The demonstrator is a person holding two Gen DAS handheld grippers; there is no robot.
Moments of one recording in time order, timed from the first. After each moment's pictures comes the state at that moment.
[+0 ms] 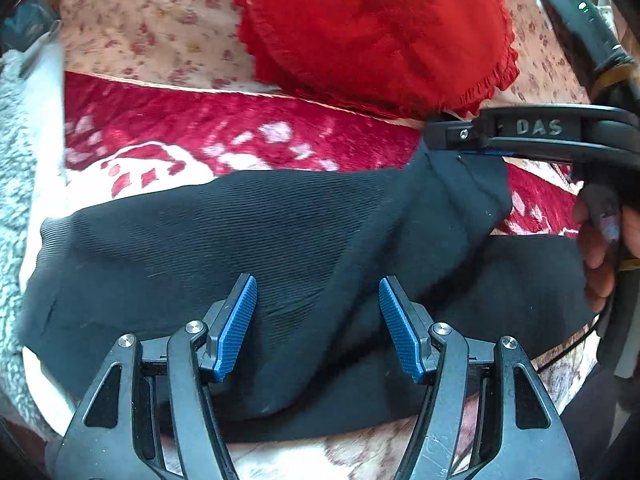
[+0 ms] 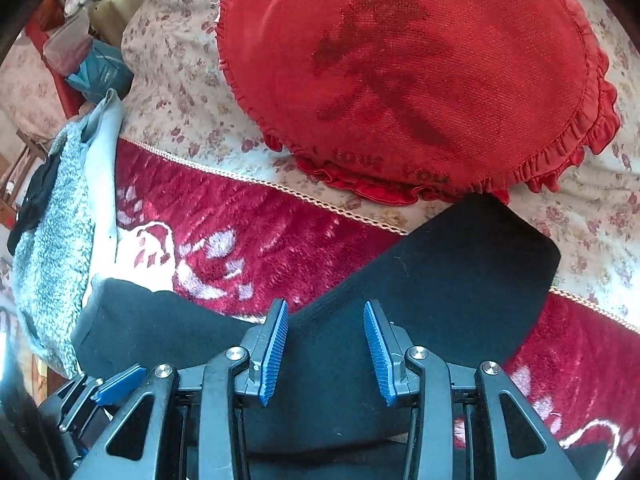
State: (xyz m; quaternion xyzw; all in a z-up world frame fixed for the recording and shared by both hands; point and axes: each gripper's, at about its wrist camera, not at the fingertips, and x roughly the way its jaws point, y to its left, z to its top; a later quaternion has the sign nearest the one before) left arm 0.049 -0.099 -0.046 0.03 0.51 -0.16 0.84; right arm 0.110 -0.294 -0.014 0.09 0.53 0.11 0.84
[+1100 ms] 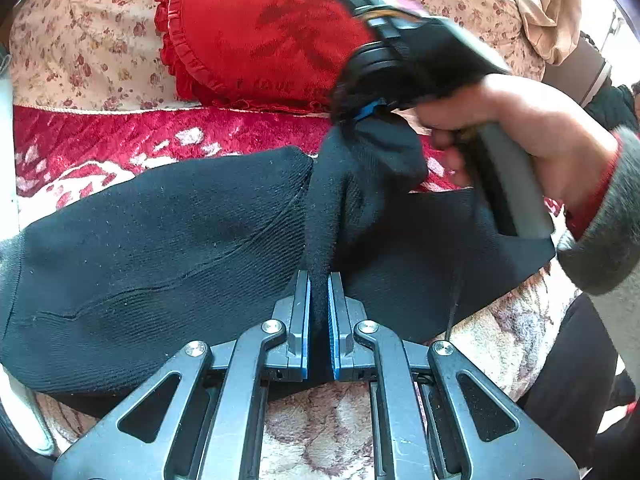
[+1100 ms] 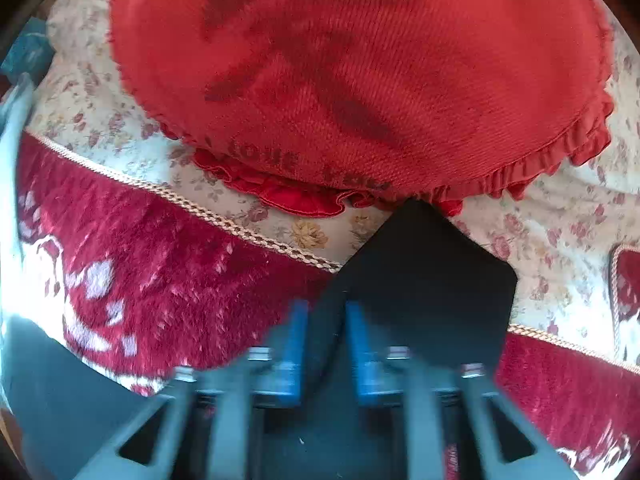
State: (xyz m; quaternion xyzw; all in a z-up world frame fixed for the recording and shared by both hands) left arm 0.006 -0.113 -0.044 0.04 0.47 -0.28 0.83; right arm 0.164 -0.303 -0.053 0.02 0.58 0.00 0.82
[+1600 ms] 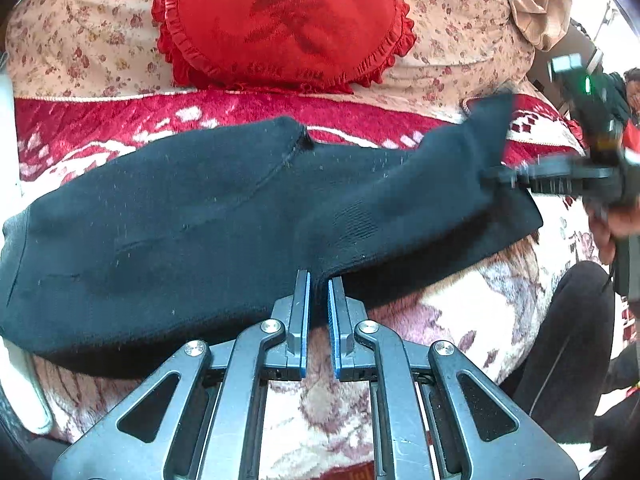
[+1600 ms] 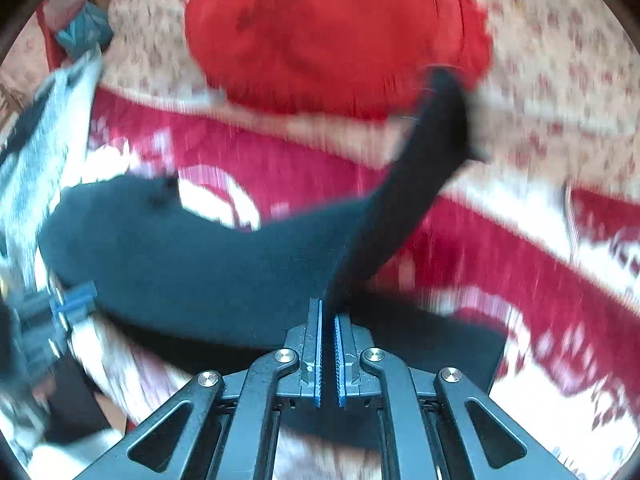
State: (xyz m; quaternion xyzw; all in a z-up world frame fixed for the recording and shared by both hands) left arm -0.020 -0.103 -0.045 0.05 0.49 -0.29 0.82; right arm -0.020 -0.381 -0.015 0.02 0.58 0.05 0.81
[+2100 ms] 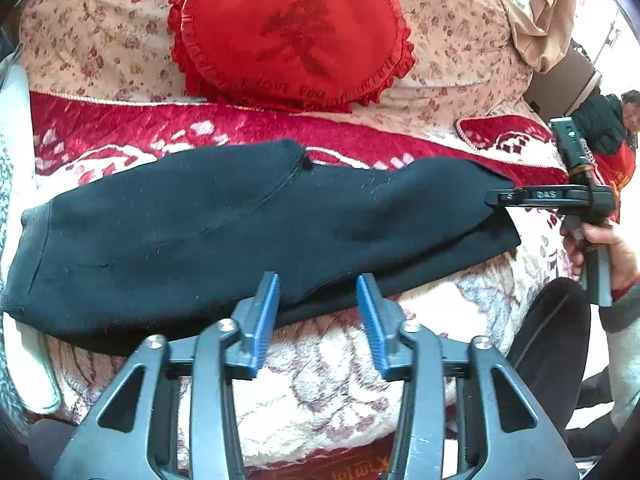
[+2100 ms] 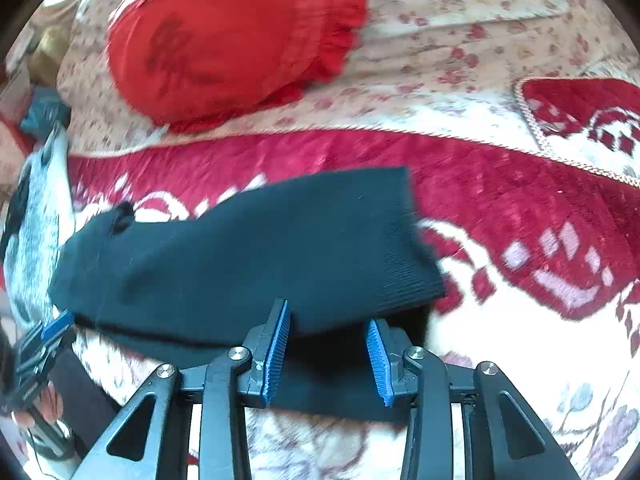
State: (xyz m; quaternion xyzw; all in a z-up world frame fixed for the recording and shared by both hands) left arm -0.028 -0.091 -0.013 0.02 0.48 -0.29 0.83; right arm -0.050 -0.472 -0.022 0.16 0.57 -0.01 0.81
